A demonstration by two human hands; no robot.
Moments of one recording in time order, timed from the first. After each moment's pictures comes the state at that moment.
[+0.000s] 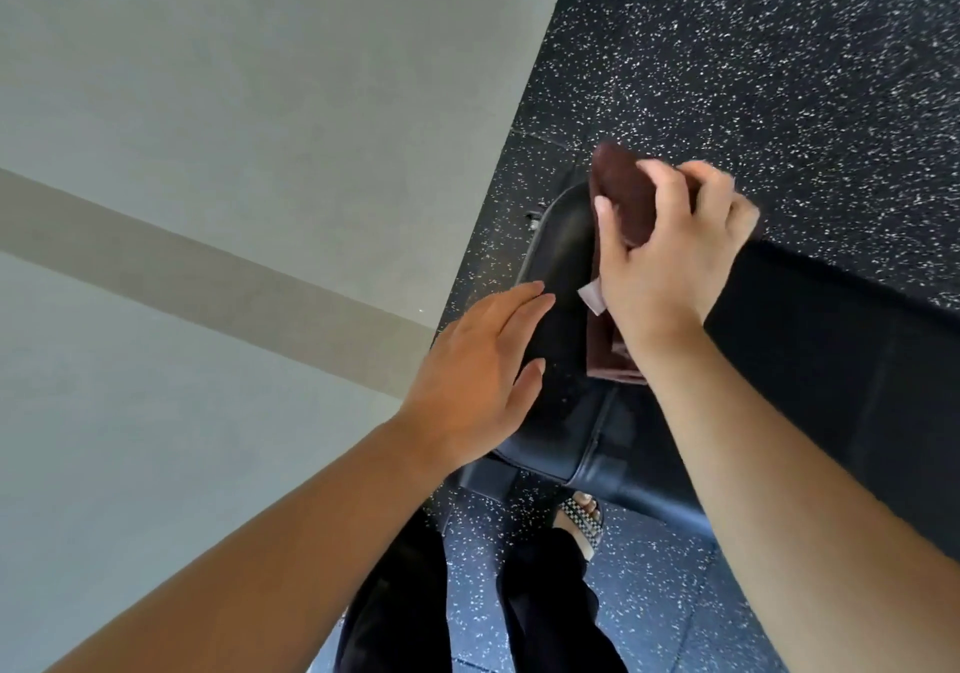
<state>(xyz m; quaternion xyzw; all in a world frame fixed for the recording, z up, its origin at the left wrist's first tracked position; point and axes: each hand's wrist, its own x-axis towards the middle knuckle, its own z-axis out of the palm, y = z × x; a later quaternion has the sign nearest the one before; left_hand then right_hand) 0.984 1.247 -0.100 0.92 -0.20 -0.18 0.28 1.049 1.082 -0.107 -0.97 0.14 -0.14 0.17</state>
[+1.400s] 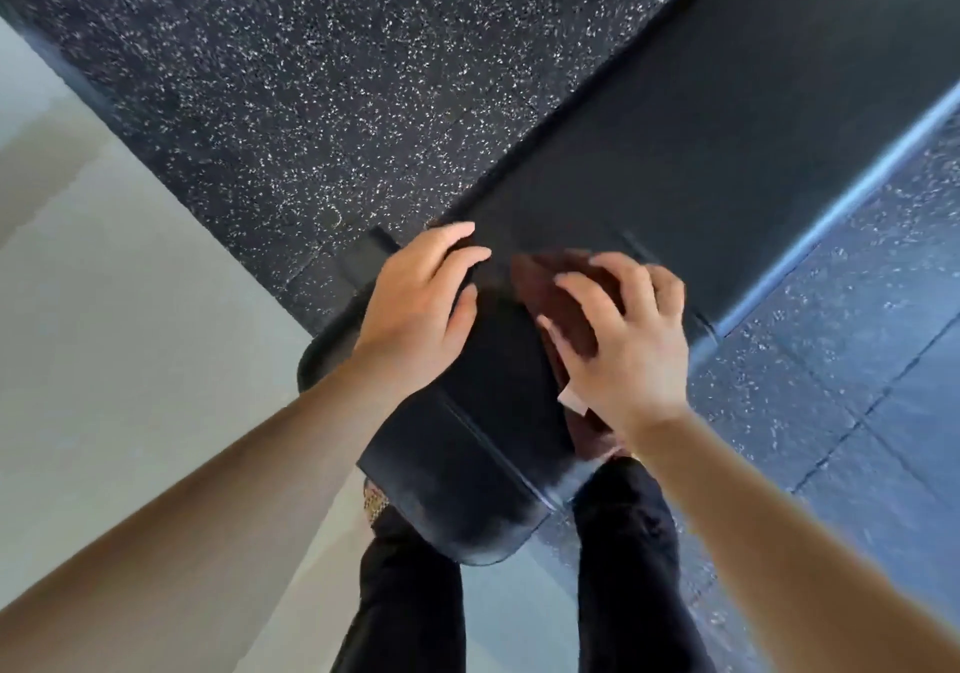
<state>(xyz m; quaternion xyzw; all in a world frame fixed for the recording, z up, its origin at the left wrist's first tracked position) 1.102 1.075 -0.110 0.70 -0.66 -0.17 0.22 0.904 1.023 -0.117 -0.87 0.45 -0.20 0.09</state>
